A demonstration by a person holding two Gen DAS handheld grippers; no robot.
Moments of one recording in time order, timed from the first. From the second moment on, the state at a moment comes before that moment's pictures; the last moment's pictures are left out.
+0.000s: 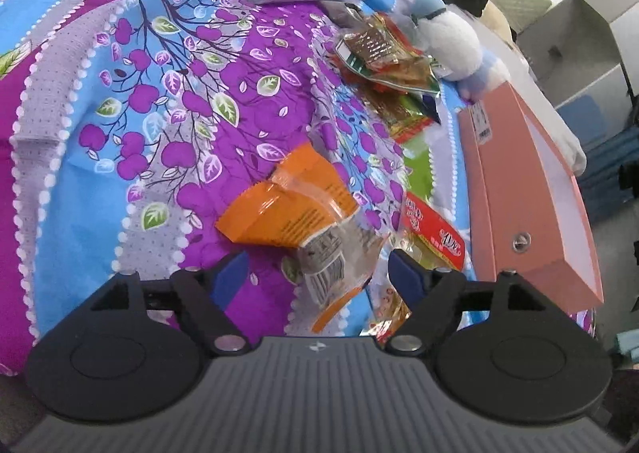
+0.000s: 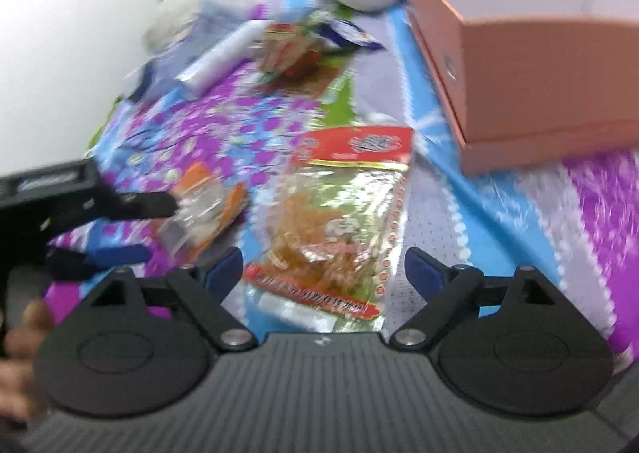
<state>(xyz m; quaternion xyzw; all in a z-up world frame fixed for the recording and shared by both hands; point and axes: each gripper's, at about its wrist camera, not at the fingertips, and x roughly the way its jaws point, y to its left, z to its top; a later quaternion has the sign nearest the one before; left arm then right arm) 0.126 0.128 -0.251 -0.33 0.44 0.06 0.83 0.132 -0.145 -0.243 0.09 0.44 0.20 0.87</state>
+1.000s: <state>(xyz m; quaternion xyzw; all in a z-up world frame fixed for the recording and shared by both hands) 0.150 0.116 -0.265 -0.33 0.45 0.08 0.82 0.140 -0.095 -0.249 -0.04 0.44 0.20 0.87</state>
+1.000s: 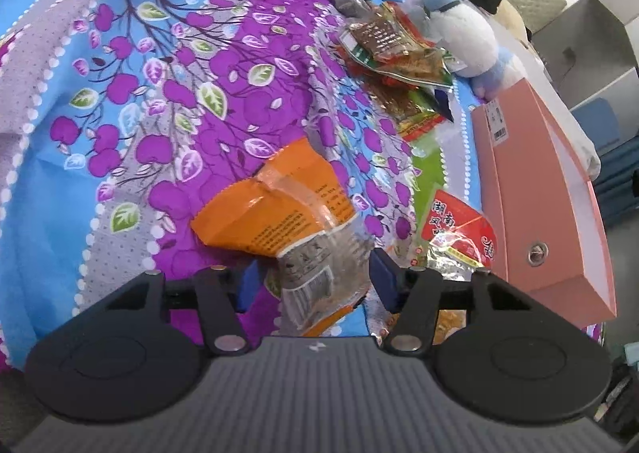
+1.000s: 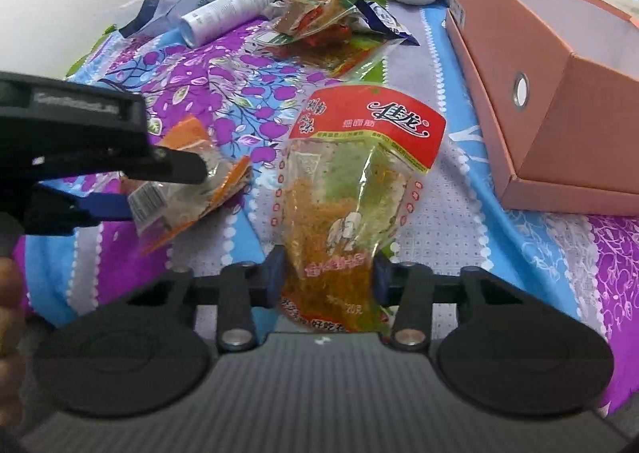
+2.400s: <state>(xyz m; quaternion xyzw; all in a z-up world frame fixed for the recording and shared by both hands) 0.125 0.042 -0.125 -0.18 0.41 -0.05 0.89 0.114 -0.173 -0.147 0.03 0.37 0.18 0.91</state>
